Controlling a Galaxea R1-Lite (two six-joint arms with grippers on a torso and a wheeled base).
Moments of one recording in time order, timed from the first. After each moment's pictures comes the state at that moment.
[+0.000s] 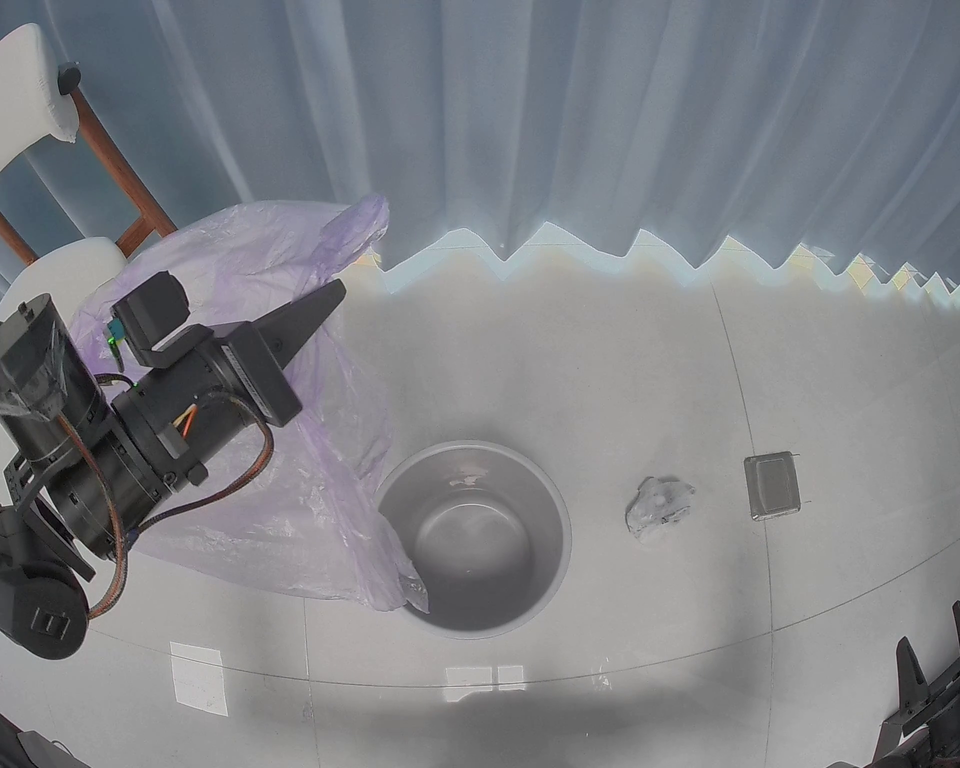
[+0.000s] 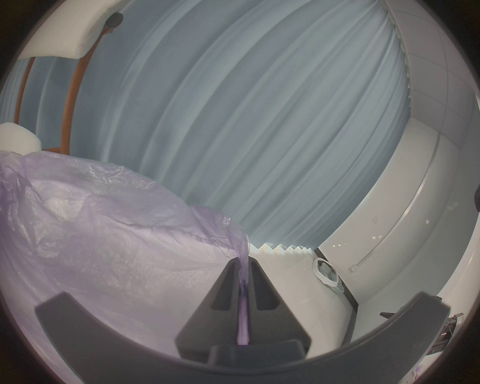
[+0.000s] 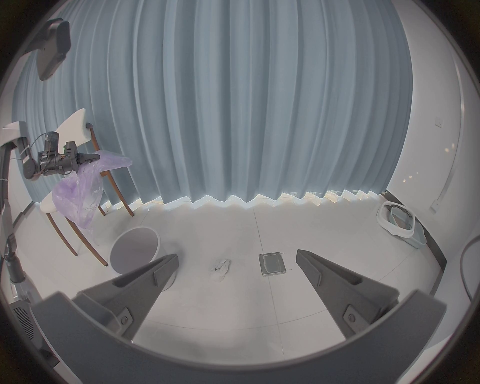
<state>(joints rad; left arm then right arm) -0.52 1.49 -0.61 -1.12 -0.13 -0.32 0.00 0.02 -0.02 0.00 0.01 0.00</state>
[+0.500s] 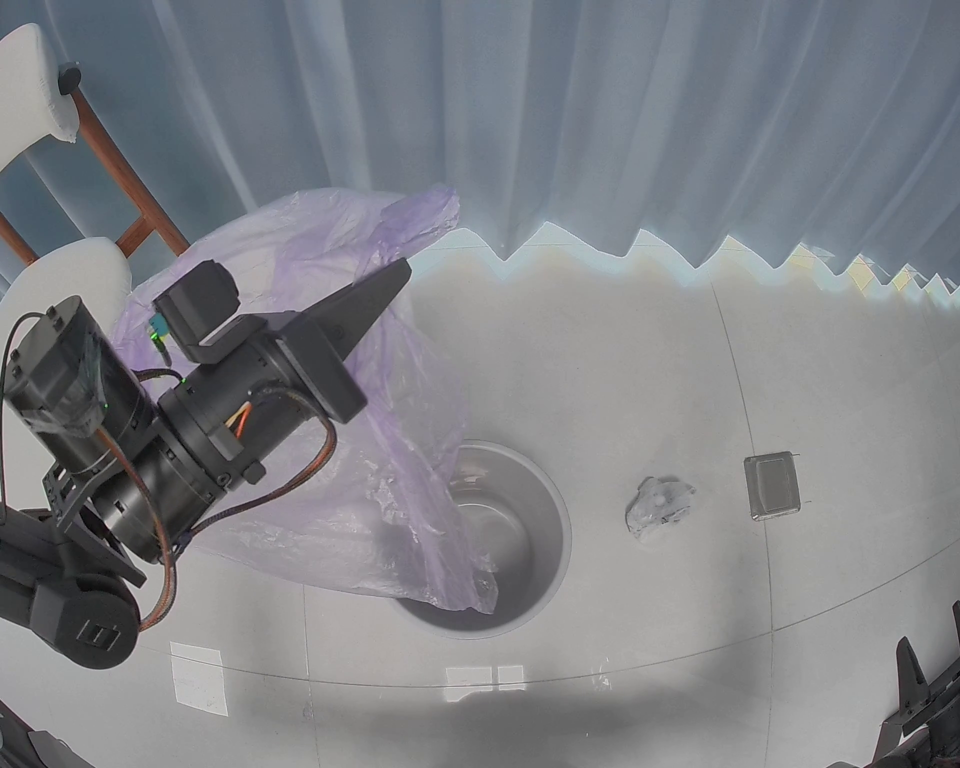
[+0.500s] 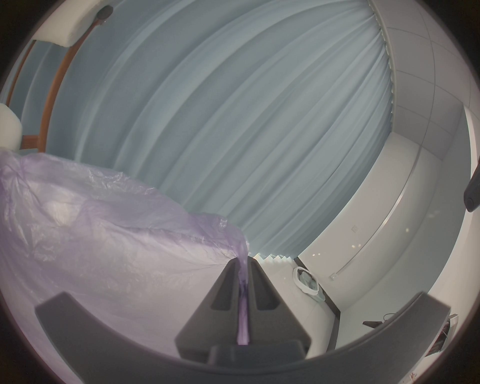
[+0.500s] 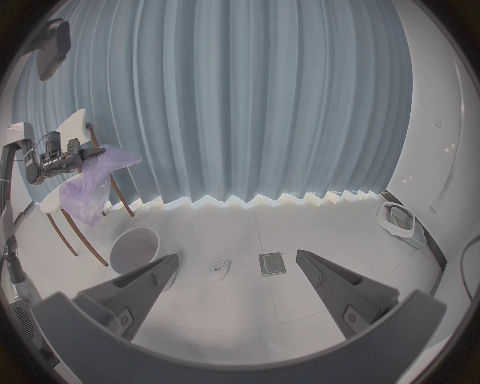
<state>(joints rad) -0.61 1.60 -0.65 -1.30 -0.14 -0.35 0.00 0.02 -0.02 0.00 0.01 0.00</state>
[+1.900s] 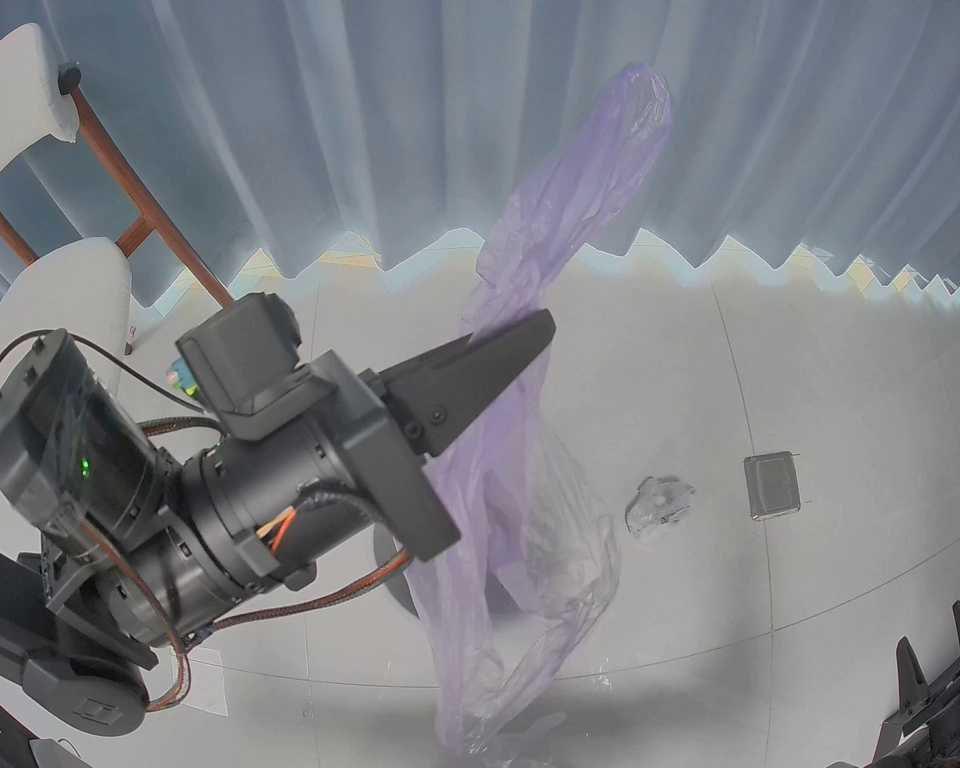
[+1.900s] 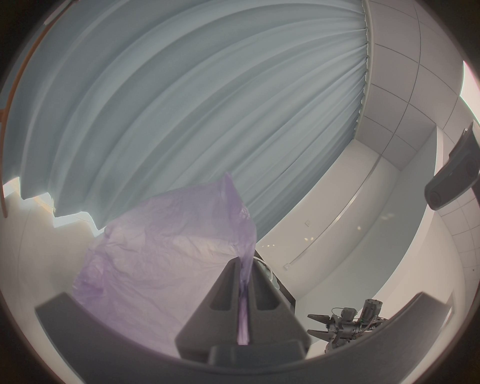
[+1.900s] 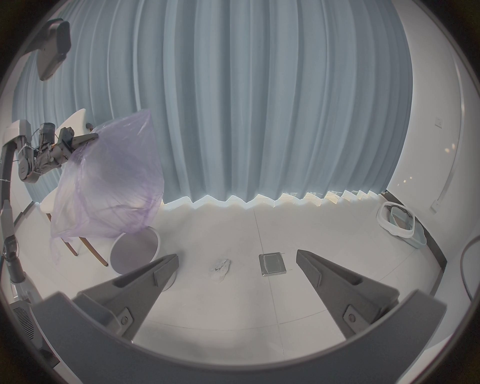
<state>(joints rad) -0.85 1.57 -0.63 -1.29 -0.20 -0.34 0.00 0.02 -0.02 0.00 0.01 0.00</state>
